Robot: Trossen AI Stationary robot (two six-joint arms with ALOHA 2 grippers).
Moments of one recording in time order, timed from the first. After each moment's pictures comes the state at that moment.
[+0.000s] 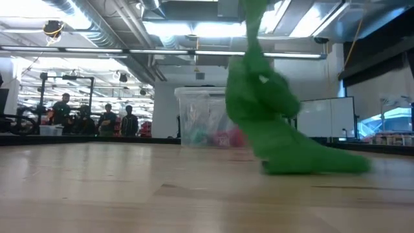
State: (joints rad) left arm -0.31 1.26 1.32 0.16 -0.42 0.27; right arm 0.66 1.29 1.05 -0.21 0.76 0.39
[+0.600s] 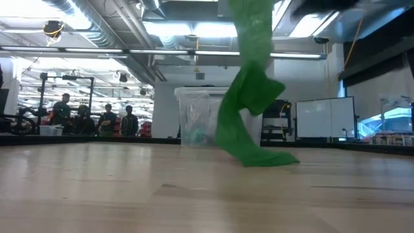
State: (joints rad) left arm -0.18 1.26 1.32 0.24 -0.42 0.30; right arm 0.70 1.56 1.05 -0.34 0.71 0.39
